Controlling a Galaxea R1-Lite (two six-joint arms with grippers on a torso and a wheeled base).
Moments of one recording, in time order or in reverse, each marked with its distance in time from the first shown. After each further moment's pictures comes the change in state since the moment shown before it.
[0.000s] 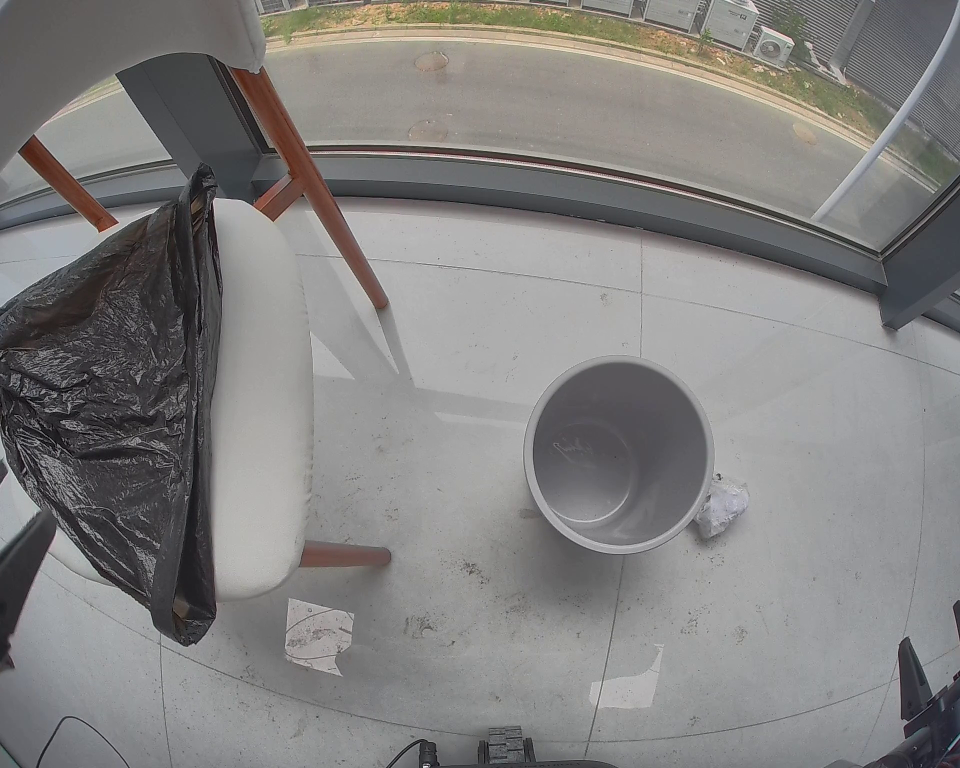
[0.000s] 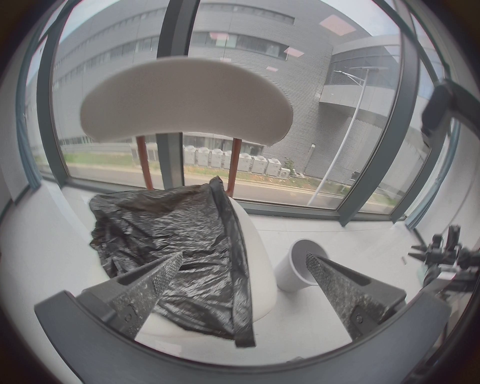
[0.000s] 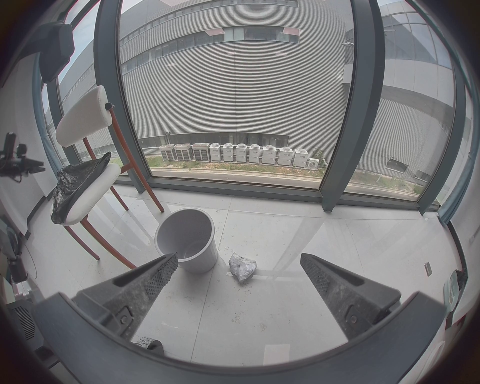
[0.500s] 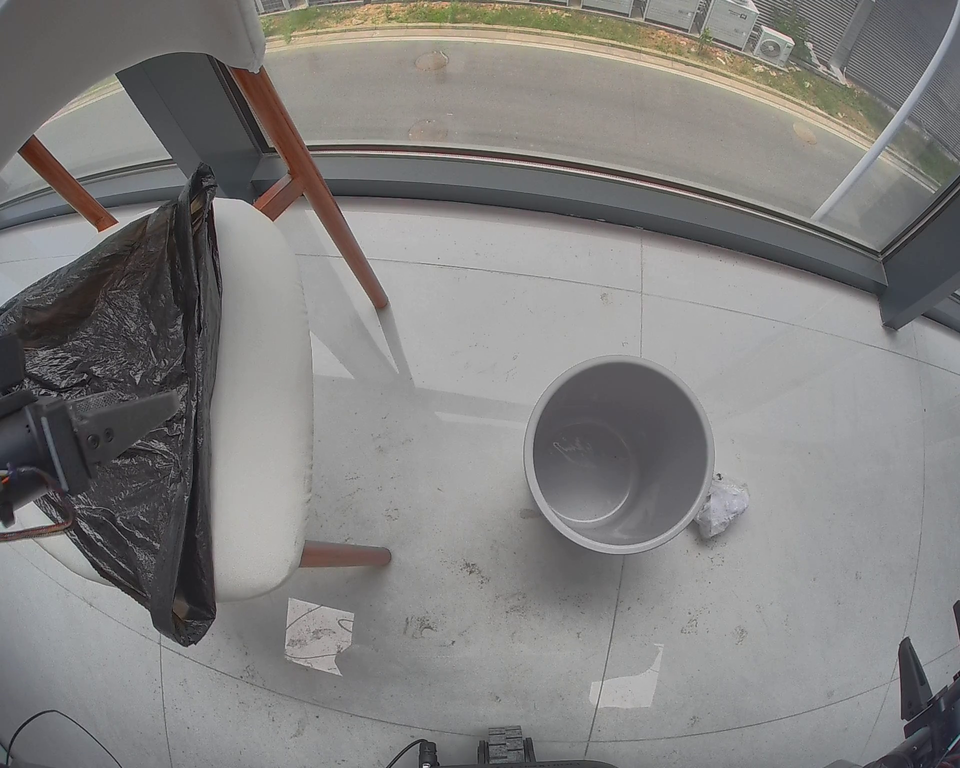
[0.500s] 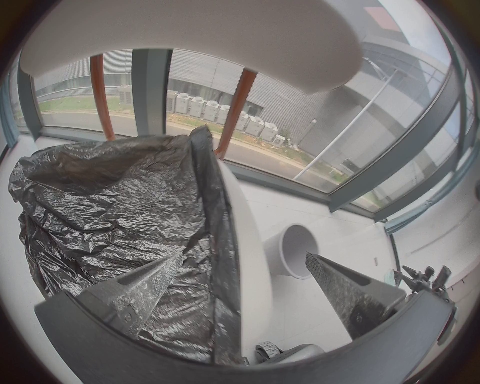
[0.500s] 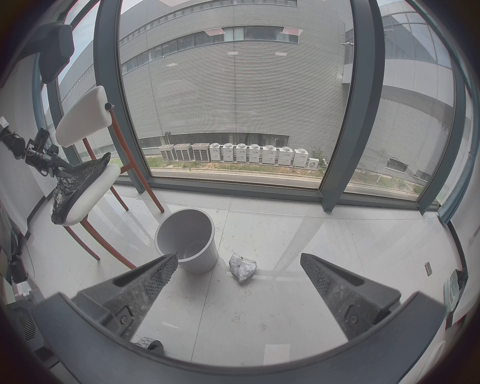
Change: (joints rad) left arm -0.043 0.497 -0.232 0.003 0.057 -0.057; right arm 0.000 0.000 0.000 -0.001 0.000 0.001
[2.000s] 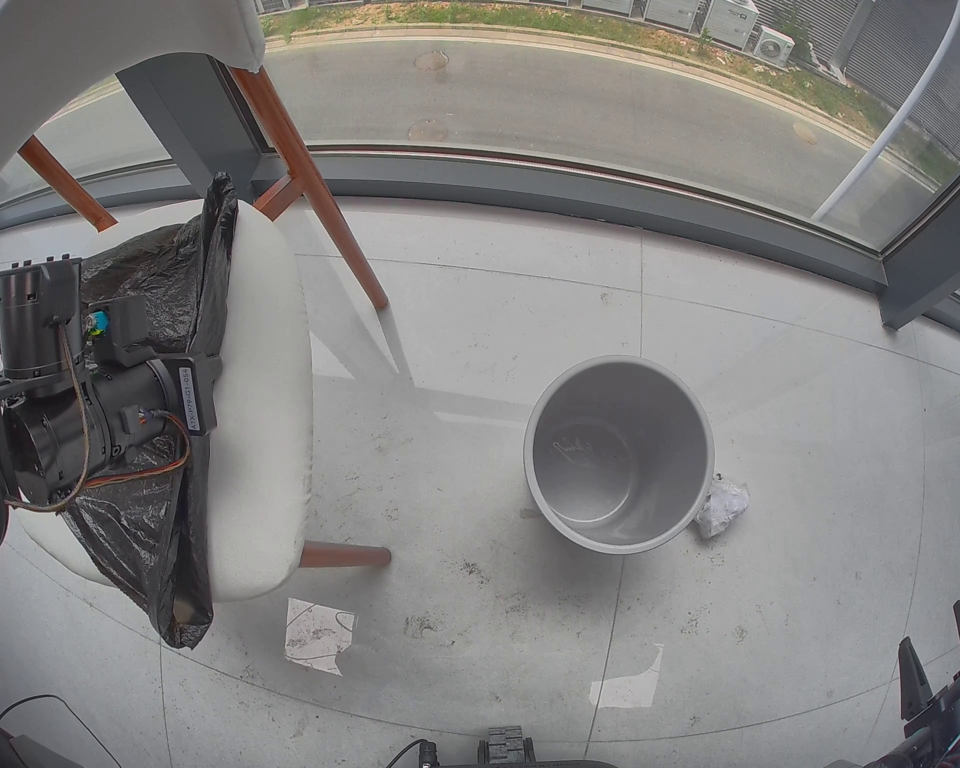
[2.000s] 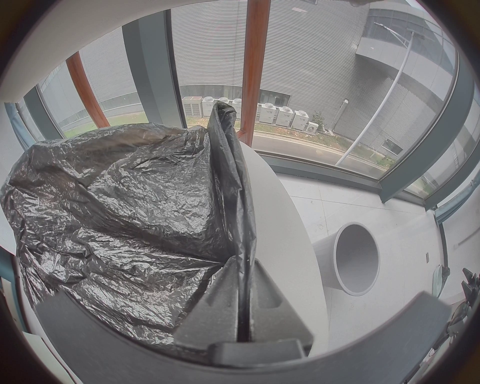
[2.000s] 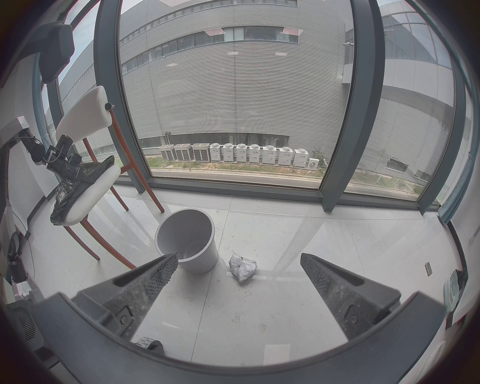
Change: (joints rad) left arm -0.216 0.281 -0.077 -0.153 0.413 0.016; right arm 0.000 0.000 0.000 -0.001 0.000 0.000
